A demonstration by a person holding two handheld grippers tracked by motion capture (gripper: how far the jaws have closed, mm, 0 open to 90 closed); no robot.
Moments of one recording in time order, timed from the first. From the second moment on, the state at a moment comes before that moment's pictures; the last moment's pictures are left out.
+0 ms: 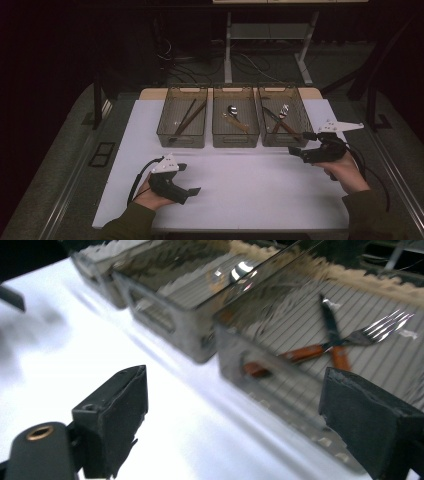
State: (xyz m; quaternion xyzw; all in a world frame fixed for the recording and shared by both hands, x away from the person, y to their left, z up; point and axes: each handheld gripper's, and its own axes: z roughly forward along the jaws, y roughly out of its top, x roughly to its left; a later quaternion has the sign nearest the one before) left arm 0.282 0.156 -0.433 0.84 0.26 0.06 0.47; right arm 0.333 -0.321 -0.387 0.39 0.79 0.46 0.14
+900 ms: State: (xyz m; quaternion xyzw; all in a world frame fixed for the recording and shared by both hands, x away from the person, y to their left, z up) left arm 0.281 0.156 -0.432 0.84 0.27 0.07 0.47; right arm 0.263 -0.301 -0.438 0.37 0.80 0.46 0.12
